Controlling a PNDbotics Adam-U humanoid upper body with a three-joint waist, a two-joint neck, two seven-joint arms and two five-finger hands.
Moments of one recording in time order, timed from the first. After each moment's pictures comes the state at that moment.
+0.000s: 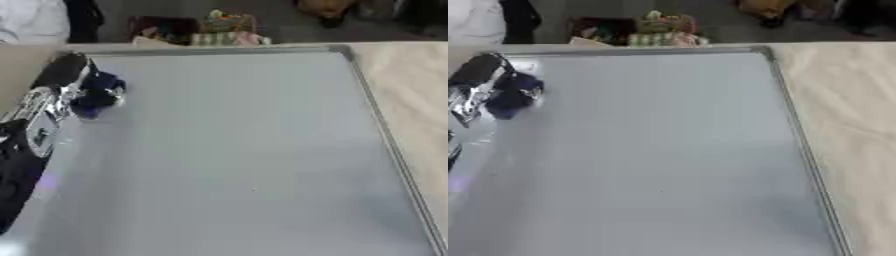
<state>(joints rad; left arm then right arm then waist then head) -1.19 0.51 -0.09 -0.79 -0.97 0.09 -0.11 -0.30 -0.29 -0.25 -1.99 0.10 -0.18 -0.31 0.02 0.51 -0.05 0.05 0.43</state>
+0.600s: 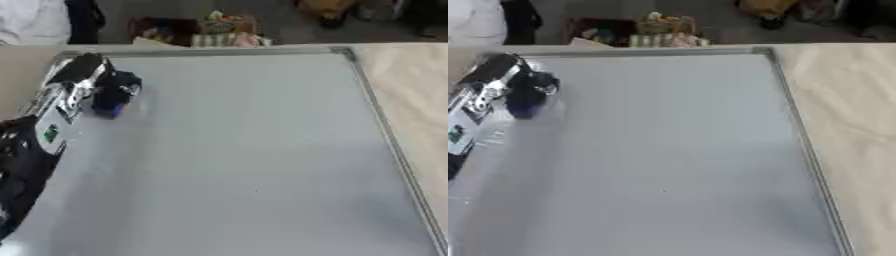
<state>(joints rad) -1.20 0.48 -0.14 -0.84 -0.84 0.11 -0.19 -0.30 -0.29 -0.25 -1.99 0.10 -0.17 -0.31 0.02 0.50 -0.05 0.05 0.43</state>
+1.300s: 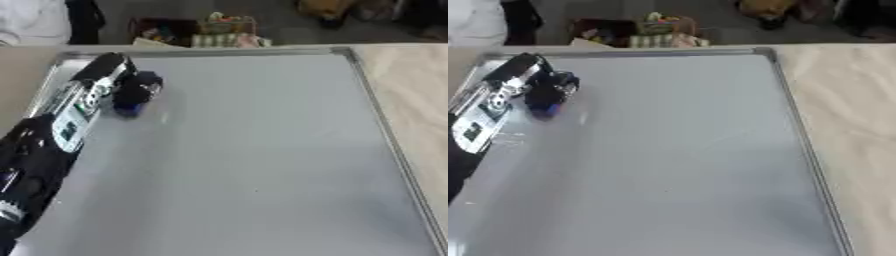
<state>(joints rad) -1.21 0.45 -0.18 -0.86 -0.81 0.11 -0.21 -0.30 -0.28 -0.25 -1.99 0.10 -0.17 -0.31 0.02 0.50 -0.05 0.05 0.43</state>
